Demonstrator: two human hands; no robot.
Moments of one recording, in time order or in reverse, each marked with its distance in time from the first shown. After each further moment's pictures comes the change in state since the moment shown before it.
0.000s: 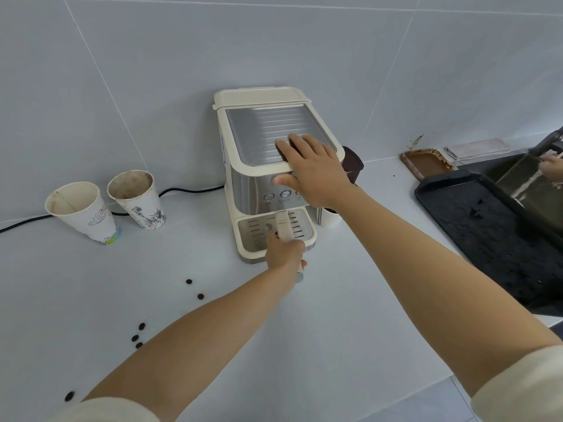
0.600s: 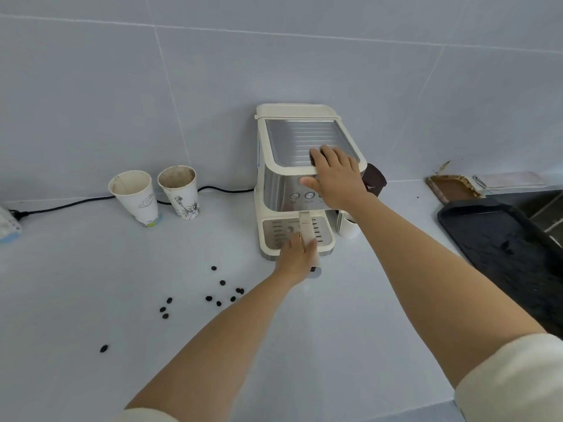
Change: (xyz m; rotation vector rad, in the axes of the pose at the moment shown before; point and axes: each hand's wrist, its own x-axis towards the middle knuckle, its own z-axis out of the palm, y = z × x) left_hand -0.016 -0.014 -0.039 0.643 -0.112 0.429; right_hand -0.004 -0.016 -0.003 0.040 -0.035 0.047
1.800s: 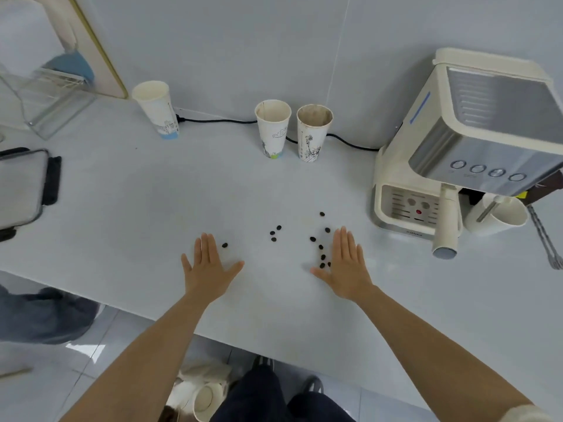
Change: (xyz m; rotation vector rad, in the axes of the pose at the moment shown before) left_hand -0.164 -0.277 -0.144 0.565 0.292 -0.579; right_hand -0.126 -0.167 0.181 0.185 -0.568 -0.155
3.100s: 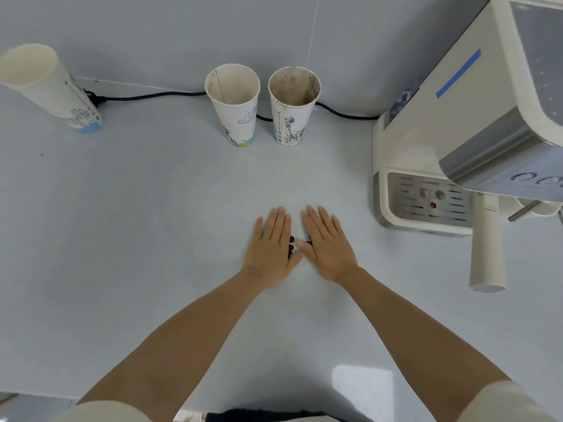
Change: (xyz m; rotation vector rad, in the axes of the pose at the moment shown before) left_hand 0.100 0.129 0.023 0.235 -0.019 0.671; right_hand 0.107 0.004 0.007 0.052 0.065 -0.121
